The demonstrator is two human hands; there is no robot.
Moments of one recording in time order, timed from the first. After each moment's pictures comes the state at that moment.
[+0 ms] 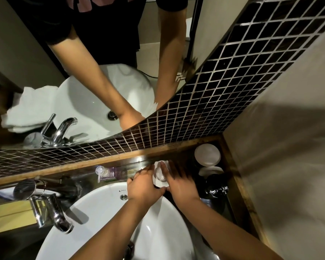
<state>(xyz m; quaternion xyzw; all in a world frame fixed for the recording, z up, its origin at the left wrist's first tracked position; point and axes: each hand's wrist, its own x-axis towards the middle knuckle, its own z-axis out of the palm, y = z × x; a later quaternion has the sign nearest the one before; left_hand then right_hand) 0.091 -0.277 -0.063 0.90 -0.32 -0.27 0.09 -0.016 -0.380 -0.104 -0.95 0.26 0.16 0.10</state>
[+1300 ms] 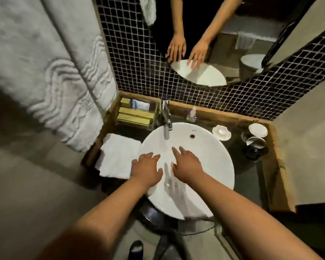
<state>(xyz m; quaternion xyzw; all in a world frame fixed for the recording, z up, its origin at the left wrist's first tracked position) -0.019 0.101 0.038 0.94 -0.24 -0.20 0.09 -0.070 -0.060 0.048 -0.97 0.14 0.19 0.08</state>
